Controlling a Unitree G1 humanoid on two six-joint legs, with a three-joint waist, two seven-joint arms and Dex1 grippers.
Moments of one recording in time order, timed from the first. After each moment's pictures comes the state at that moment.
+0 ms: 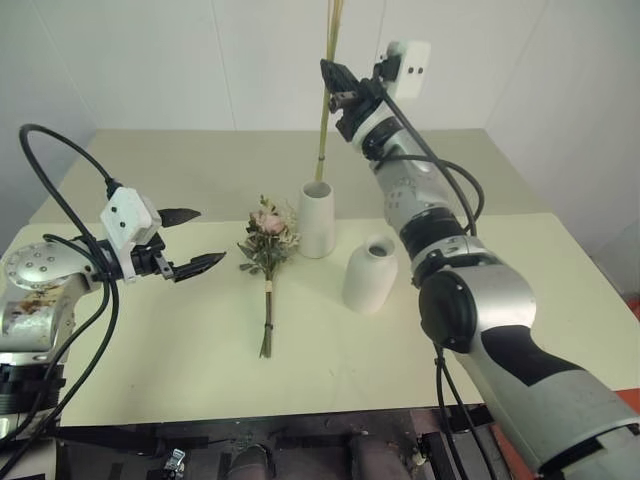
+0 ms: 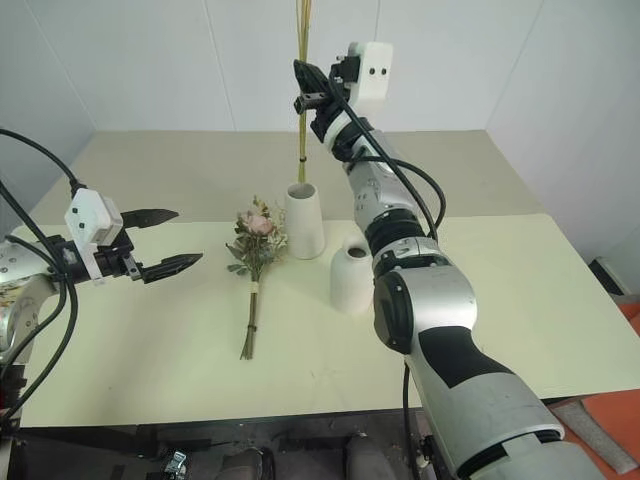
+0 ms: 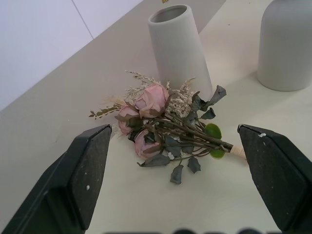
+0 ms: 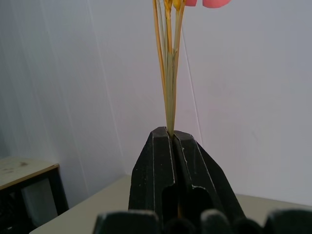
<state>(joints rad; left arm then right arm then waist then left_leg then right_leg) -0.43 0.88 0.22 0.00 -0.38 0.27 -1.05 -1.51 -0.07 -0.30 1.23 0.33 -0.26 0.57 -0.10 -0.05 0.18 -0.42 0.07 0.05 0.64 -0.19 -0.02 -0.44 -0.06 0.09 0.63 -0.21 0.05</state>
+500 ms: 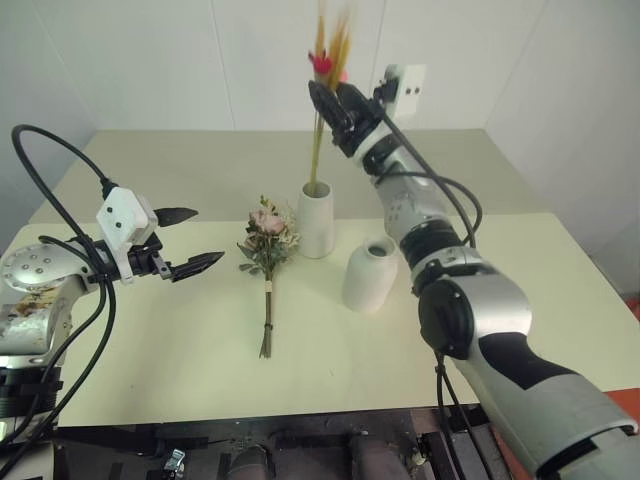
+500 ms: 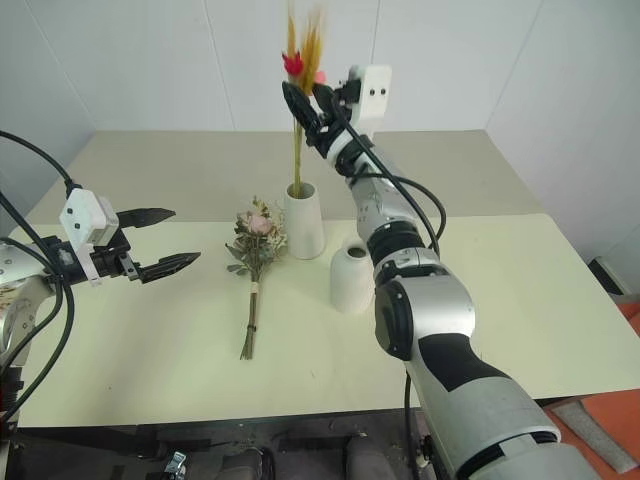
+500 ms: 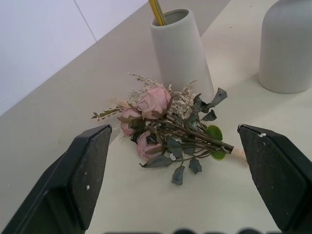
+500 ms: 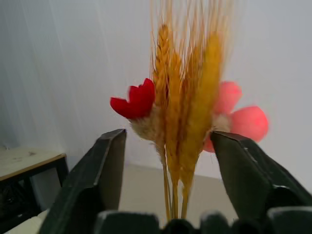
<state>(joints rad) -0.41 0.88 0.23 -0.01 -0.39 0.27 -1.04 -1.40 -0.07 -0.29 1.18 0.31 -0.27 0.63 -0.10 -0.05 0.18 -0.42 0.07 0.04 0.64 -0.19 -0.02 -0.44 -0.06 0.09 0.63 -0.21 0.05</state>
